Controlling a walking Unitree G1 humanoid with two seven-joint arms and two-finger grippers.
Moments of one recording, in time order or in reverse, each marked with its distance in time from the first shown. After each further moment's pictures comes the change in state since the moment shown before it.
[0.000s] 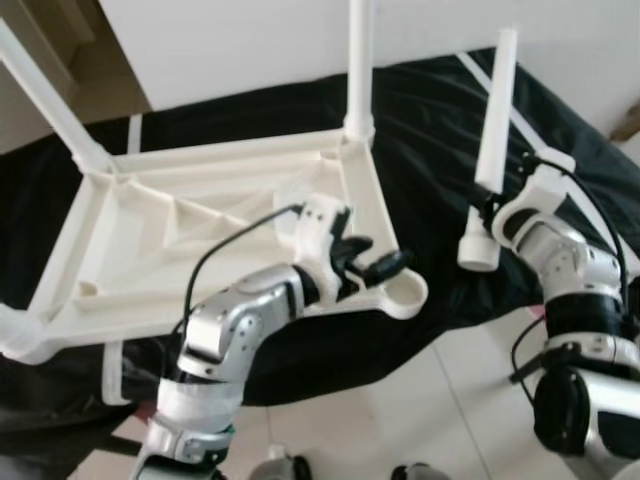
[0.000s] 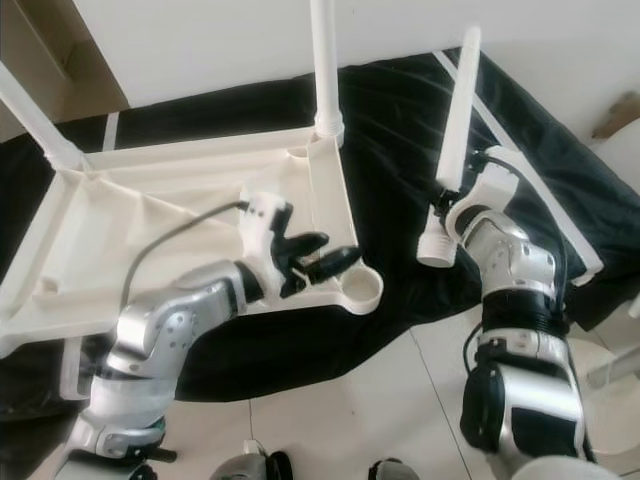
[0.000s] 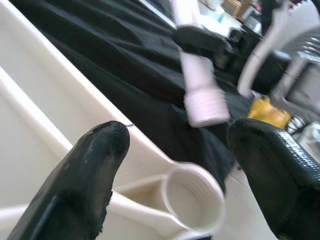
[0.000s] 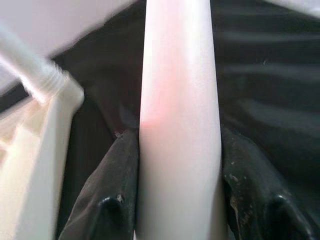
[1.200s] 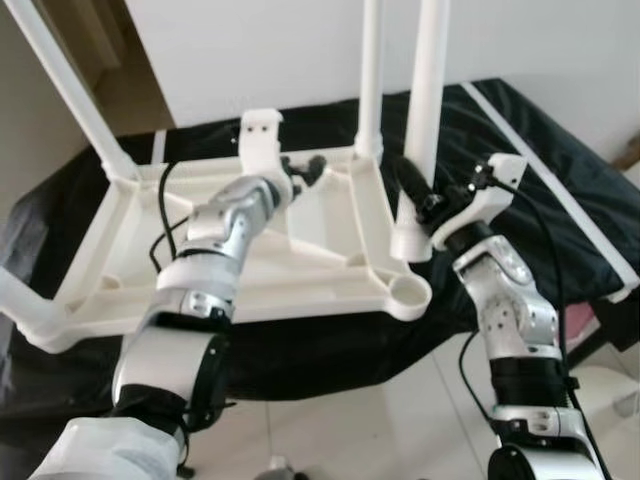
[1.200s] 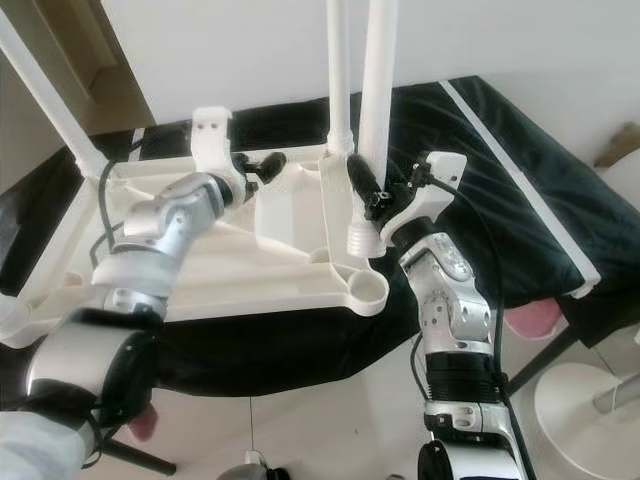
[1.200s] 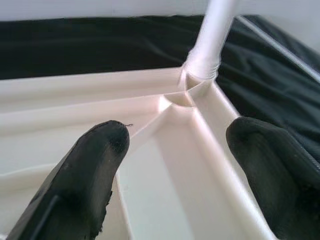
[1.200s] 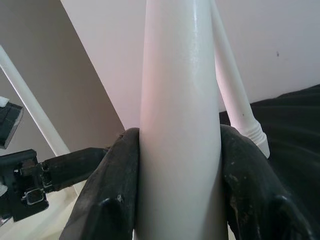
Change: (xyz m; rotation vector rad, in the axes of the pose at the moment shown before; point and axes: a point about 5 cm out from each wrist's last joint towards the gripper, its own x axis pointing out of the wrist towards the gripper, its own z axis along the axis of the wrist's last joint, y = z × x) left arm 0.017 0.104 0.062 0.082 -0.061 0.569; right arm -0.047 0.080 -0.015 -0.041 -0.223 0.590
